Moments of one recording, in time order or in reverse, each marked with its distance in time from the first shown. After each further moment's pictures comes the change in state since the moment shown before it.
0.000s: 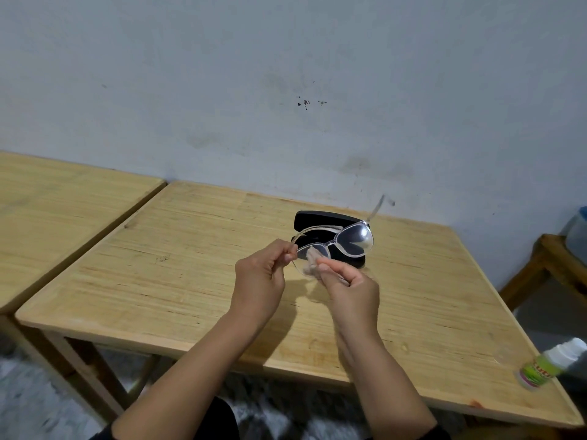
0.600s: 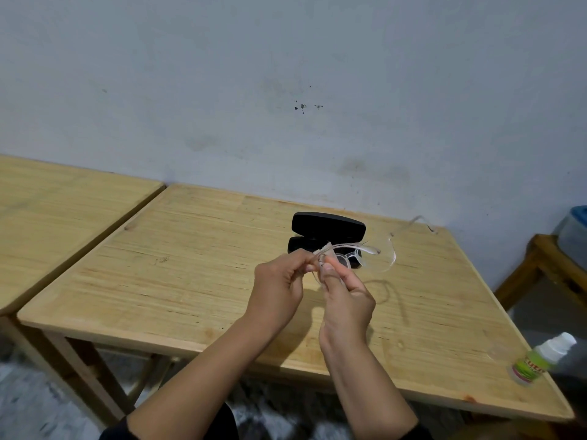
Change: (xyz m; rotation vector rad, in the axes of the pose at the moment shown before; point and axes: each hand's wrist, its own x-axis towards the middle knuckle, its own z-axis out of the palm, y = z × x) left_hand -0.007 0.020 0.013 -0.094 -0.109 0.093; right_hand -0.013 -0.002 0.014 0.414 0.204 0.080
